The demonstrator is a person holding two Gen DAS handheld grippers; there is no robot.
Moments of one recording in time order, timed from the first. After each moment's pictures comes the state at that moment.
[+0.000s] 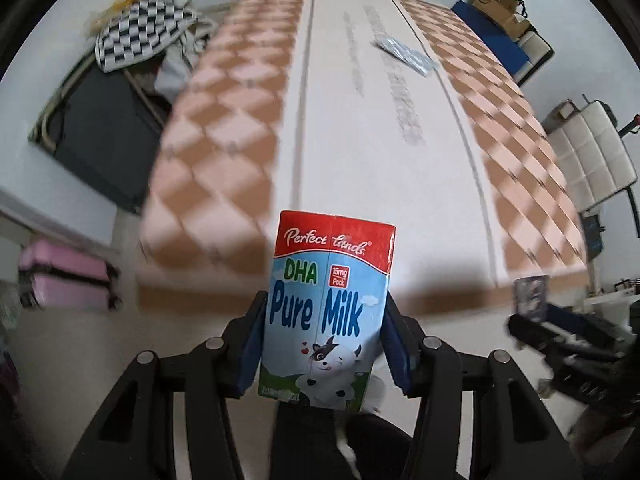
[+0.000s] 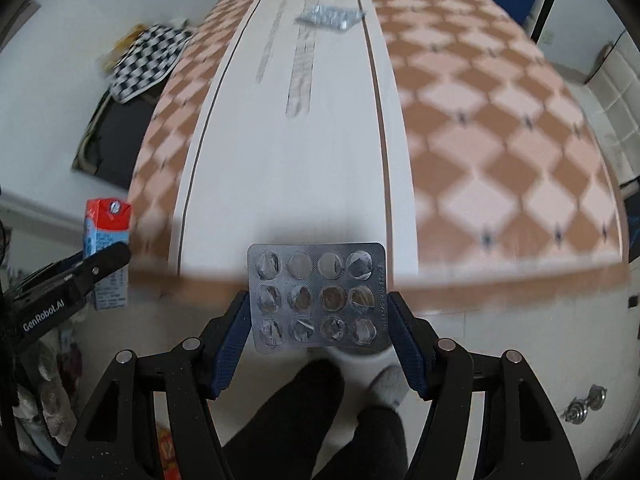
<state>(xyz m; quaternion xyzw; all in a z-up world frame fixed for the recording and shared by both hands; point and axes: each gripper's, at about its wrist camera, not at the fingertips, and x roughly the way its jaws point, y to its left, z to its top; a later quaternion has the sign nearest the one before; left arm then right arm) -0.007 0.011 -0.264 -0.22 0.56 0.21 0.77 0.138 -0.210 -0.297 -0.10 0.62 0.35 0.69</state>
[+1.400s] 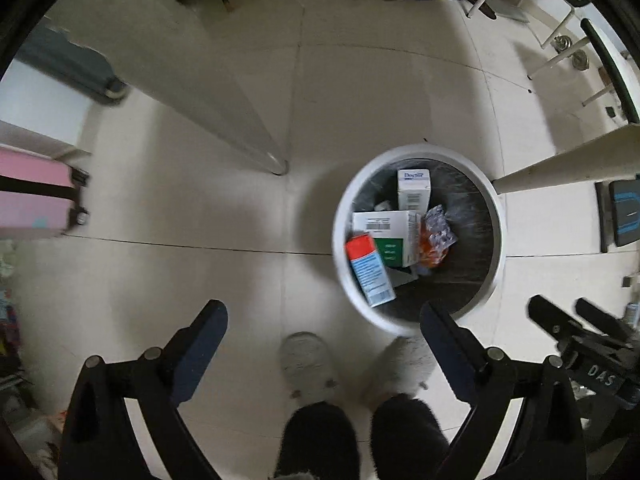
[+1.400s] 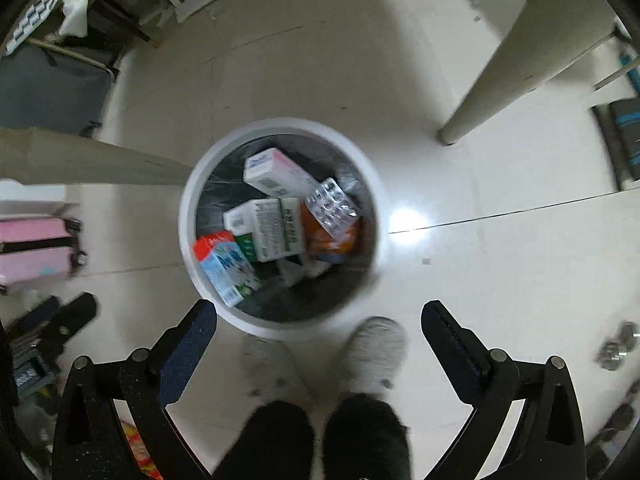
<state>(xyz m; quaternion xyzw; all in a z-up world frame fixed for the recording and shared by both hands) -0.048 -0.033 -0.629 -0.21 0.67 0.25 0.67 0.084 -0.263 -0.721 -0.14 0.71 0.23 0.65</state>
